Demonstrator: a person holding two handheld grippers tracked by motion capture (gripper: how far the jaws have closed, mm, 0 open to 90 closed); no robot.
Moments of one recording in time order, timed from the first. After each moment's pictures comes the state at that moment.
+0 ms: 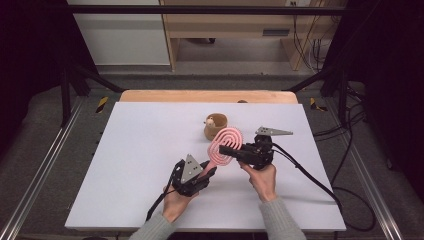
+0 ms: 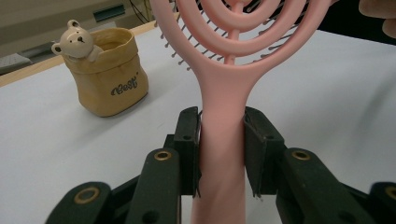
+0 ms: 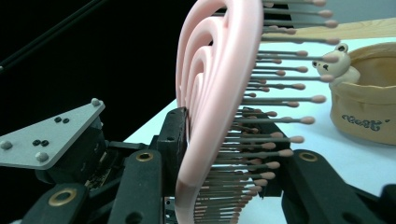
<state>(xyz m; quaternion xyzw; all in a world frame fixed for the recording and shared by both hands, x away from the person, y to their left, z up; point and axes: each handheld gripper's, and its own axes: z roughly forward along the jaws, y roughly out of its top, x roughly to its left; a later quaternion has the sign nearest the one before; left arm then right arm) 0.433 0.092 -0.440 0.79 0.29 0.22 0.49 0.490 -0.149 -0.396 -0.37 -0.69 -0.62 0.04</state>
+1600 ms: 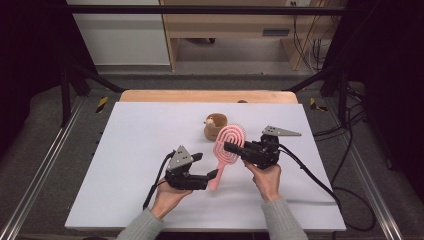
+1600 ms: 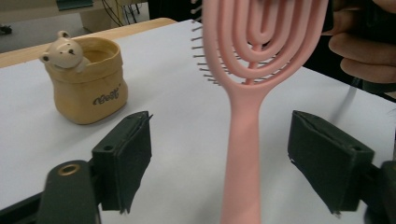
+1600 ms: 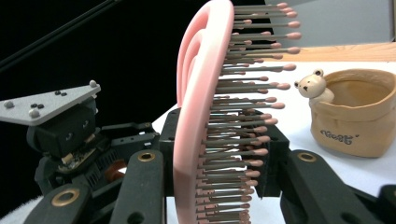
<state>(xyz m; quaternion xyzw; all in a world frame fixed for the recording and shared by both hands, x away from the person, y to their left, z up) 0.444 0.115 -0.411 0.78 0.30 0.13 0.54 0.480 -0.158 -0.382 -0.37 -0.68 -0.63 0.00</state>
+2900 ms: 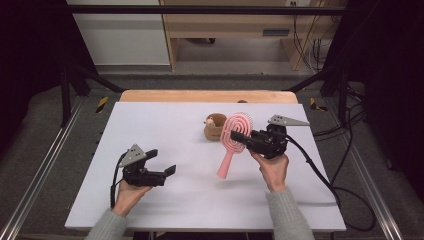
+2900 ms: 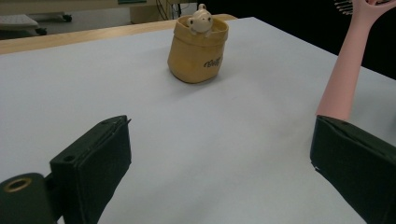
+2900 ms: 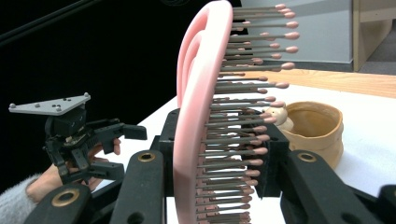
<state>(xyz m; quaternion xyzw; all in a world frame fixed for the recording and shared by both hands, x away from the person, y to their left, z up) 0.454 0.227 -0.431 0.75 0.37 0.17 0.53 0.490 -0.169 -0.353 -0.37 -0.69 -0.62 -0.06</state>
